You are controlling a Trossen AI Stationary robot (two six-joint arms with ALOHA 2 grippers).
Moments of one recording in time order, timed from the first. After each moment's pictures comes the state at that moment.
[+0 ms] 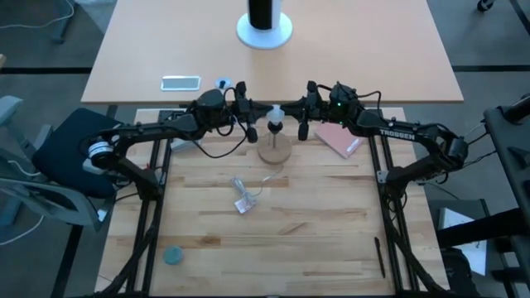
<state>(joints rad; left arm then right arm) 0.46 1.47 1.05 0.45 0.20 0.32 -0.52 1.38 0.96 0.35 -0.31 -0.18</state>
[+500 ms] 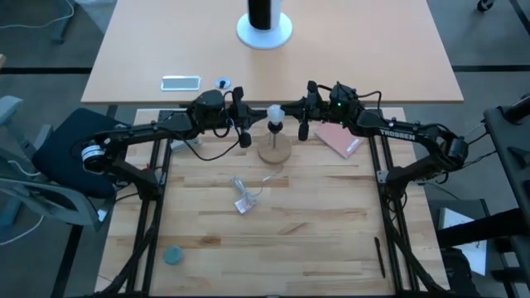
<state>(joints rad) 0.45 1.41 1.05 0.20 0.20 0.37 -0.52 1.37 0.96 0.35 -0.29 -0.20</state>
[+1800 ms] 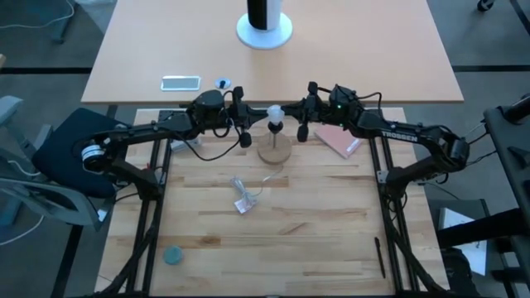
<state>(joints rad) 0.45 1.43 1.05 0.22 0.20 0.36 -0.49 1.34 0.97 0.30 -0.24 -0.26</state>
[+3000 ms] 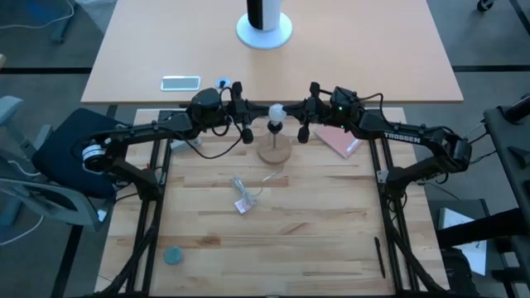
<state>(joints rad) 0.45 1.42 1.05 0.35 0.19 0.34 -0.47 1.33 0.96 0.27 -0.19 -0.32</state>
